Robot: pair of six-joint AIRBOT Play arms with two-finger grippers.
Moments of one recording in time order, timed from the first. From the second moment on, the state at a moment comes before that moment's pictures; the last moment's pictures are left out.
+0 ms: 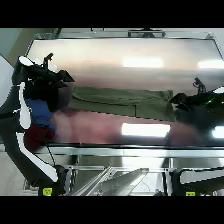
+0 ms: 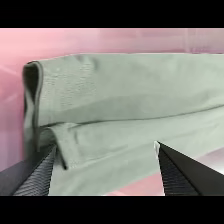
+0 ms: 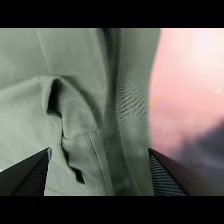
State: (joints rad) left arm 0.21 -1.96 1.94 0.92 -1.50 -1.33; right arm -0.39 -1.67 1.19 -0.84 1.20 1.09
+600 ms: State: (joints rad) left arm 0.12 -1.96 2.00 0.91 -1.52 -1.35; right arm -0.33 -1.80 1.21 -0.67 1.19 0.93
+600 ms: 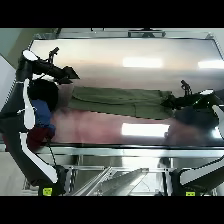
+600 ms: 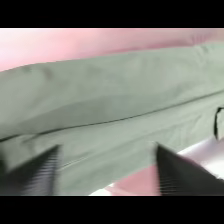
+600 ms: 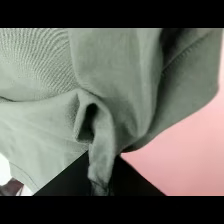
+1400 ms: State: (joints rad) left arm -0.54 -2.24 2.00 0.65 -1.09 -1.40; right arm -0.28 -1.56 1.66 -0.80 1.60 1.14
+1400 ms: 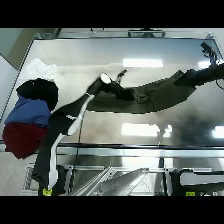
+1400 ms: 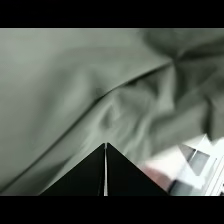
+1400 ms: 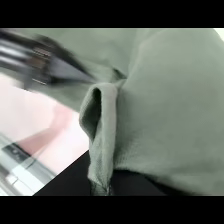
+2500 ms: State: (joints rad) left arm 0.17 -1.60 1.99 0.13 -1.54 -1.24; right arm 0.44 -1.75 1.67 -0.67 1.00 1.23
